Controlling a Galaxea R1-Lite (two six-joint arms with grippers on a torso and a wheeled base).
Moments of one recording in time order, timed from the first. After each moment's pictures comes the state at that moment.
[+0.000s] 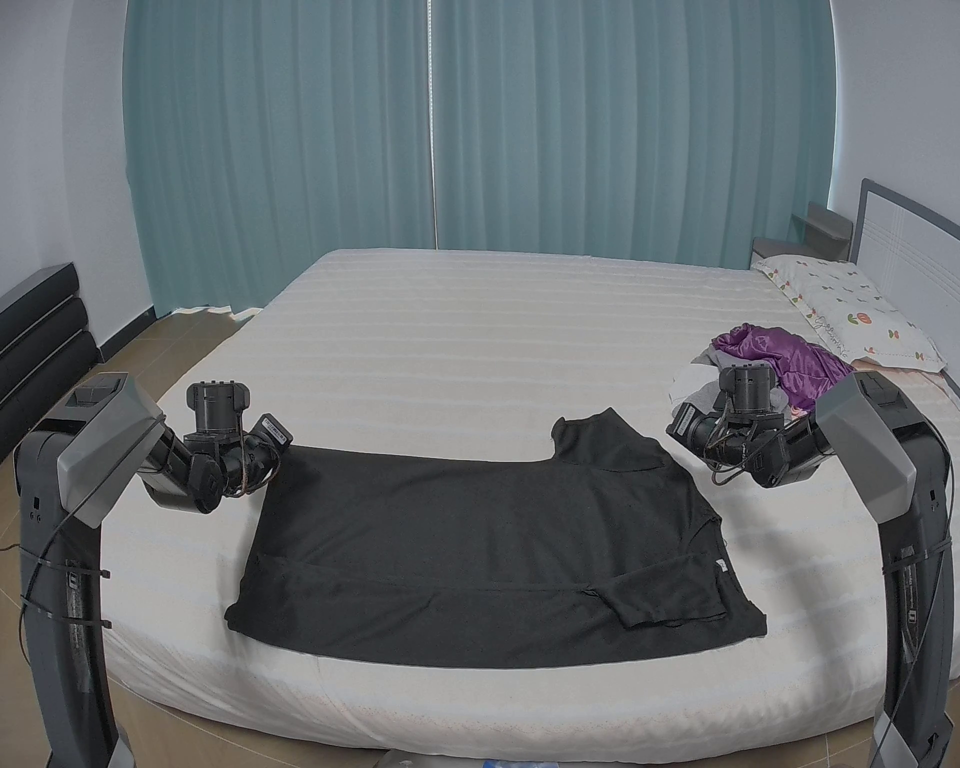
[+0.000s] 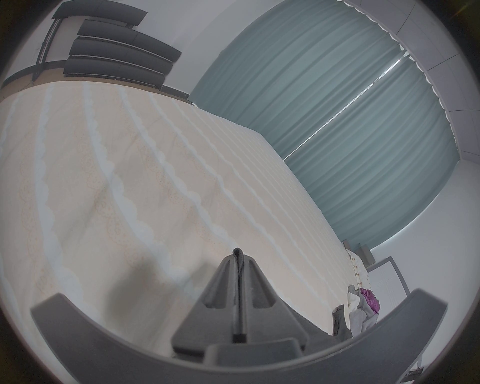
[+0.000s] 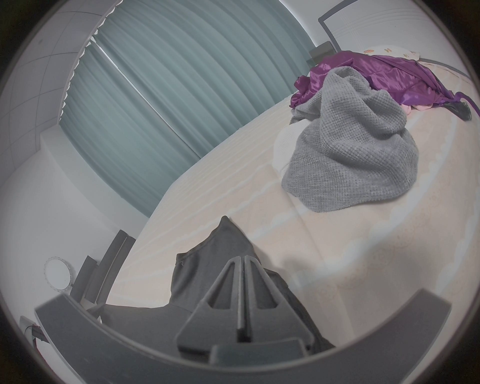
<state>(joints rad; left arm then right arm) 0.01 2.45 -1.34 -0.63 -0.06 -0.84 0.10 2.56 -1.58 -0.50 0.14 0.63</state>
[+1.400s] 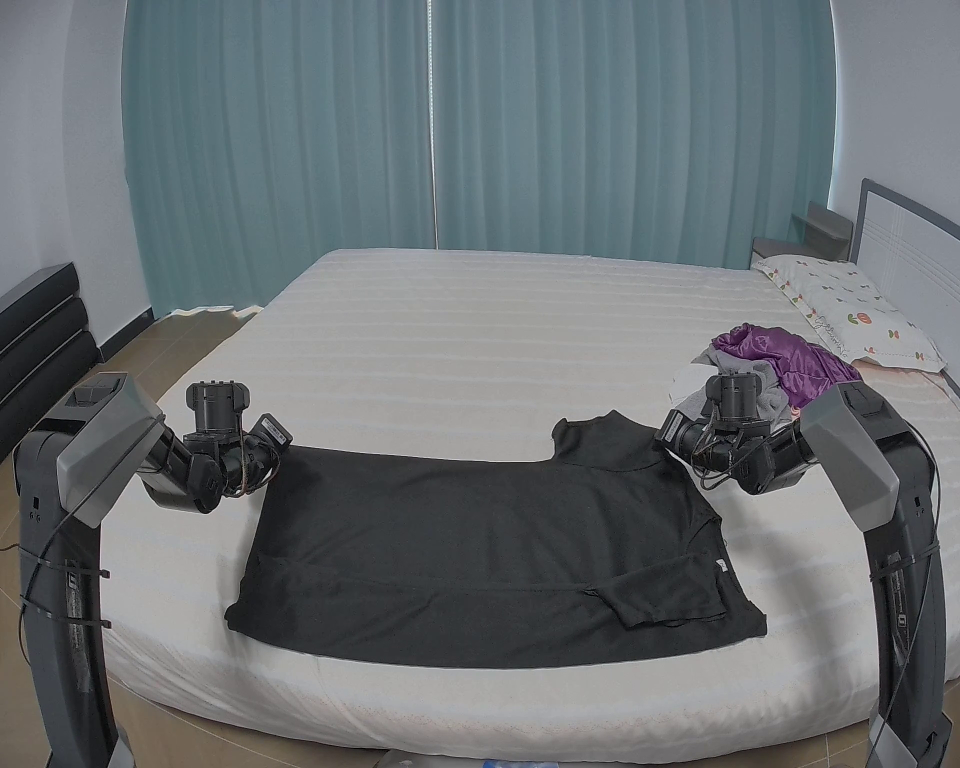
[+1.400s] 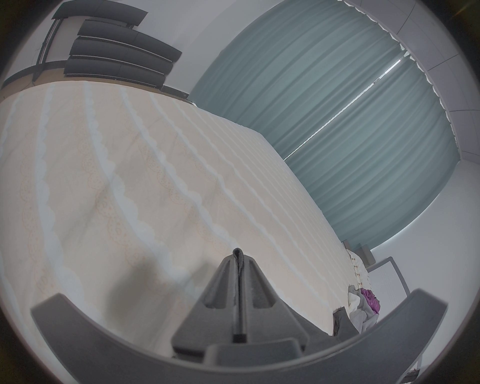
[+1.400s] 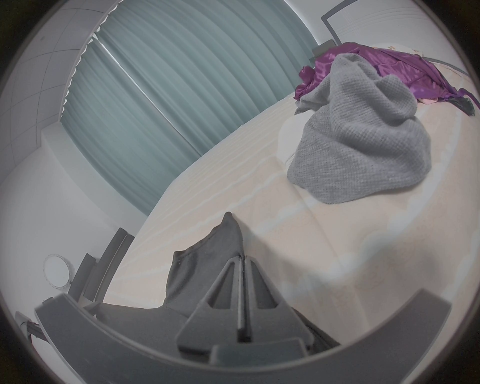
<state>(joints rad) 0.01 2.45 -1.33 -0.63 -0.06 -0.84 0.12 2.62 -1.64 -0.51 0.13 0.63</state>
